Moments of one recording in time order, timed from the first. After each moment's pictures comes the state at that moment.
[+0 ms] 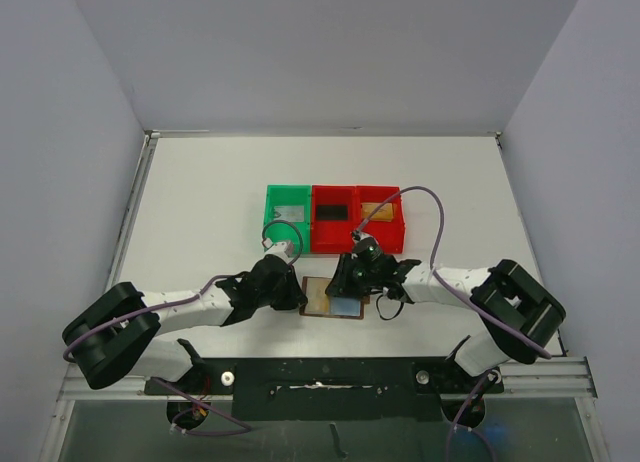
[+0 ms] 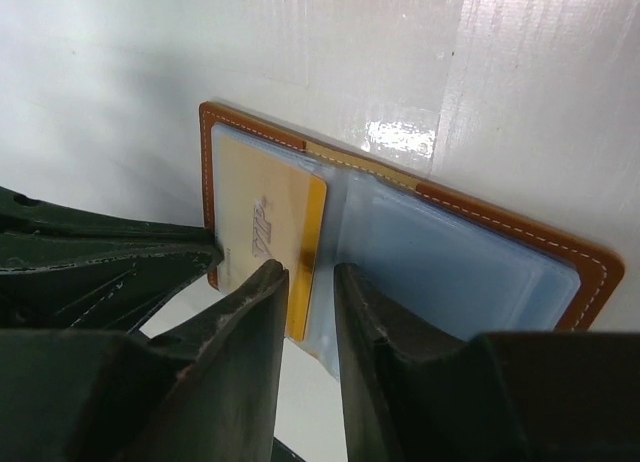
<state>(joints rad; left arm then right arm) -0.87 1.34 0.45 0.13 -0.01 -0.85 0.79 1.50 0.62 0.03 -0.15 0.89</state>
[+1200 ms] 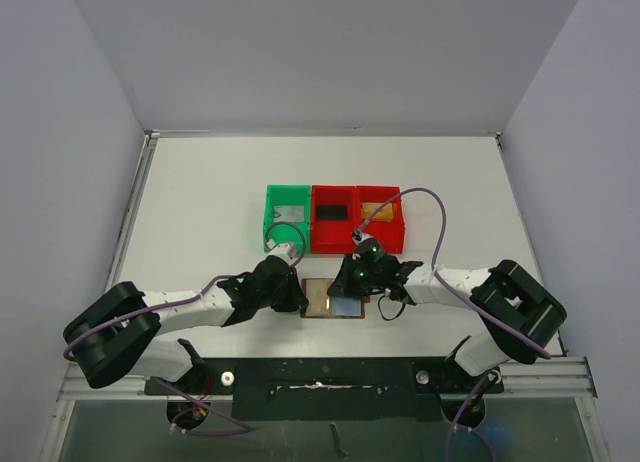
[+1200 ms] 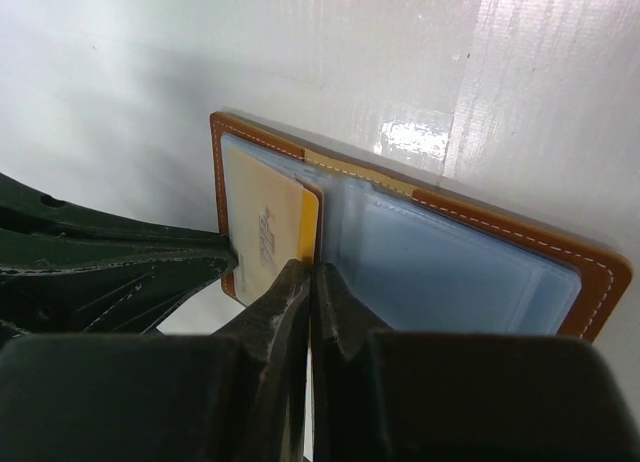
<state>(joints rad) -0.88 1.35 0.45 0.11 -0.01 -0.83 0.77 1.50 0.59 0.09 -0.20 0.89</state>
